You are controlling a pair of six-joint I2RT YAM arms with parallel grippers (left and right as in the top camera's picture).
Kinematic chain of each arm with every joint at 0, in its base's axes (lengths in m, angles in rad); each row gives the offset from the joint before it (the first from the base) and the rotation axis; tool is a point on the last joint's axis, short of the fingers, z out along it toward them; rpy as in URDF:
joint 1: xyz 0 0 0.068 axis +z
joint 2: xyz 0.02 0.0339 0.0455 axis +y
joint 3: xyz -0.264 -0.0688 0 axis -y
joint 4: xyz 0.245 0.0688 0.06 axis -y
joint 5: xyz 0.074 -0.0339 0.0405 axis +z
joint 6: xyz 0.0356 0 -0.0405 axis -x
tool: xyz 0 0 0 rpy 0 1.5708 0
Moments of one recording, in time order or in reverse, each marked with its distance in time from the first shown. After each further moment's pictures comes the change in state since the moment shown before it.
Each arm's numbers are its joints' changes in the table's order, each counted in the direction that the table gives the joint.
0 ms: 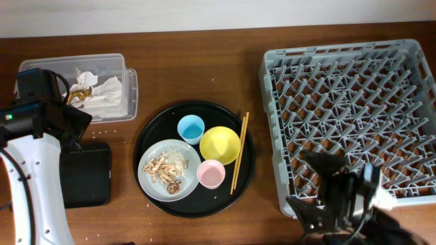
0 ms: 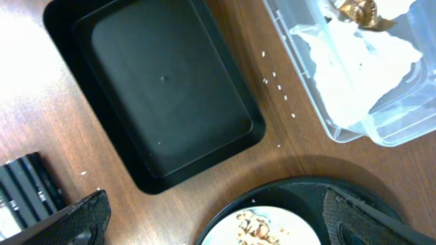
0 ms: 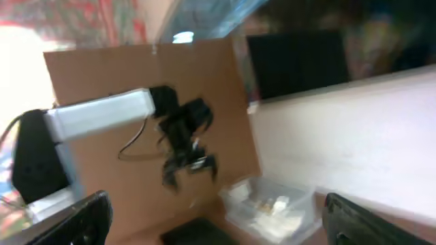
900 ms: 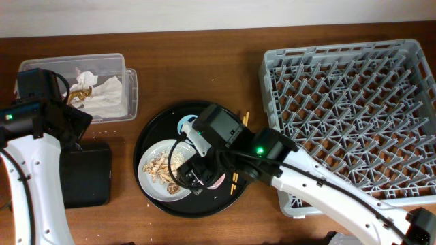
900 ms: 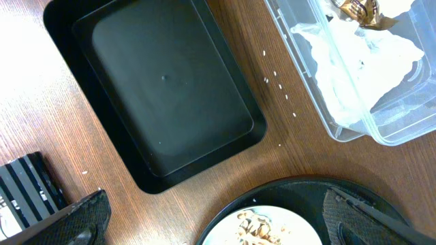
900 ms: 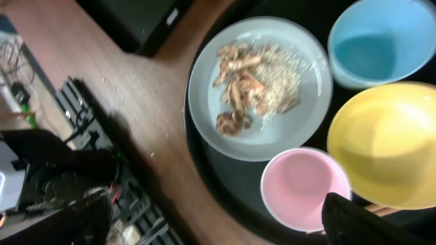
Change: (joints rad) left arm 0.000 0.000 -0.001 -0.003 0.000 -0.002; right arm 0.931 1.287 1.043 -1.405 -0.699 0.585
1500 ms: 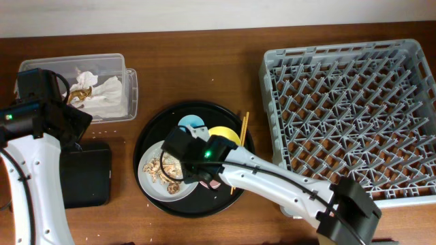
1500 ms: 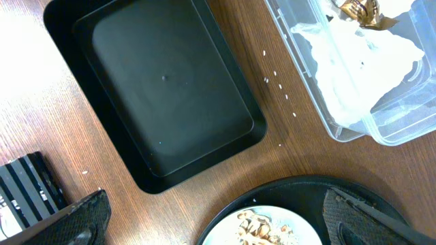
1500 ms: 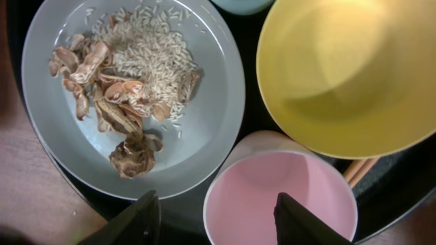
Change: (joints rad) left arm 0.000 0.000 0.000 0.000 0.000 0.000; right arm 0.108 0.278 0.009 -0.010 -0.379 -0.546
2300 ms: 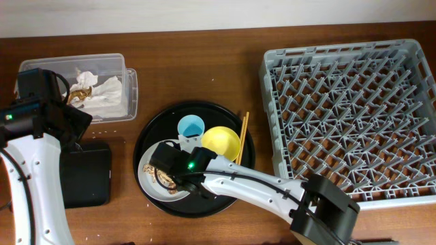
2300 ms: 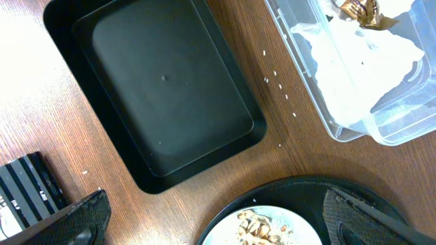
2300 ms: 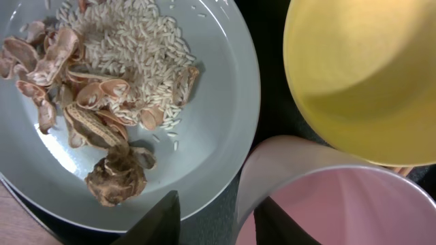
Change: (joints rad) left arm 0.000 0.000 0.000 0.000 0.000 0.000; right arm 0.069 0.105 0.000 0.045 -0.089 -0.080
